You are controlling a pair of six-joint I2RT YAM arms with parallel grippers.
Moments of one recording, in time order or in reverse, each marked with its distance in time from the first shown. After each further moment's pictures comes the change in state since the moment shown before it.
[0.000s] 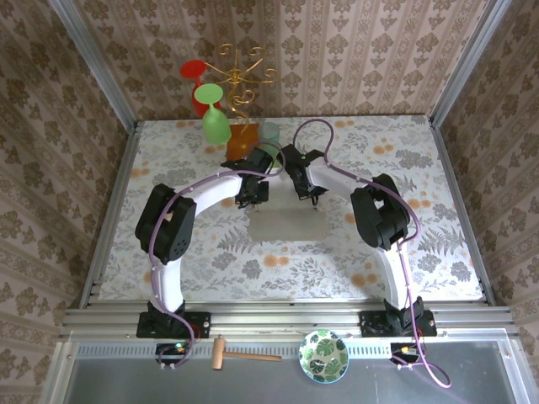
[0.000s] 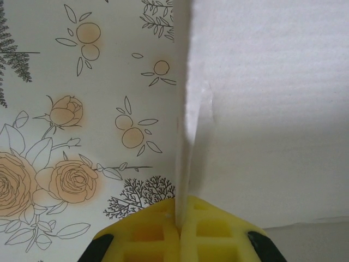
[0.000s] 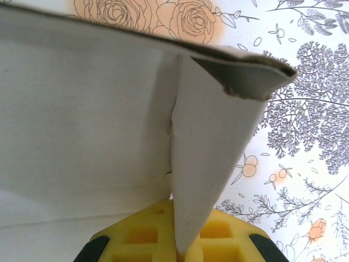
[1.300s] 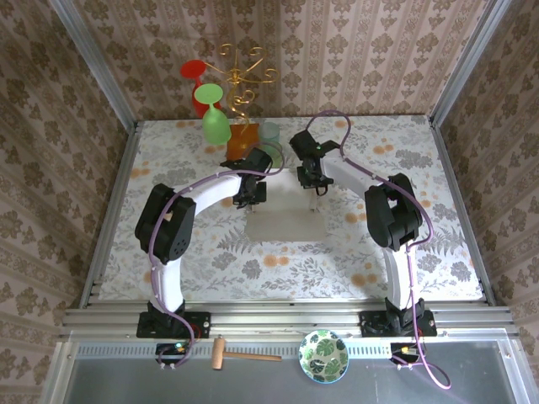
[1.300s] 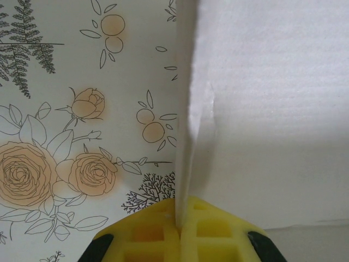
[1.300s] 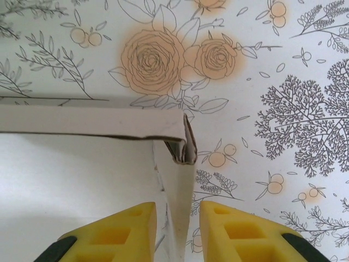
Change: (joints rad) left arm 0.006 0.000 0.000 -0.026 -0.023 -0.011; right arm -0.086 -0.071 0.003 0.076 -0.255 -0.004
